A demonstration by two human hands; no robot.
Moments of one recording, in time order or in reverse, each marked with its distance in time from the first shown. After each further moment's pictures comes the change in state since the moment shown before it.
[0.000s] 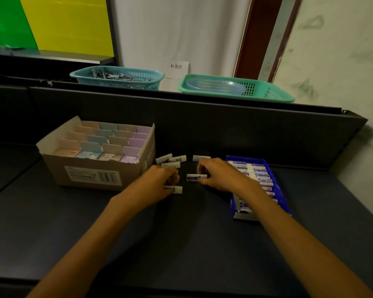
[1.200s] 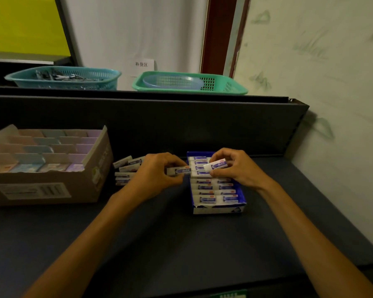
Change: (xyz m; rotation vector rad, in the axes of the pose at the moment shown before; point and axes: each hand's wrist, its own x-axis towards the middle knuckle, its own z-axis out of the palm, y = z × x) left_hand 0.037 0.088 0.014 -0.188 0.262 0.286; right_hand -0.097 0.084 -0.043 0.738 0.232 0.148
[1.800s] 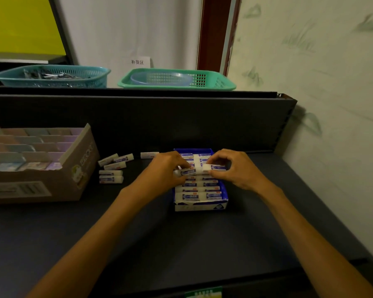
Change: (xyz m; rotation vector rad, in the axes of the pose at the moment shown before) left_hand 0.034 0.031 0.041 0.247 -0.198 -0.053; right_hand -0.015 0.028 -0.026 -0.389 0.049 -0.166
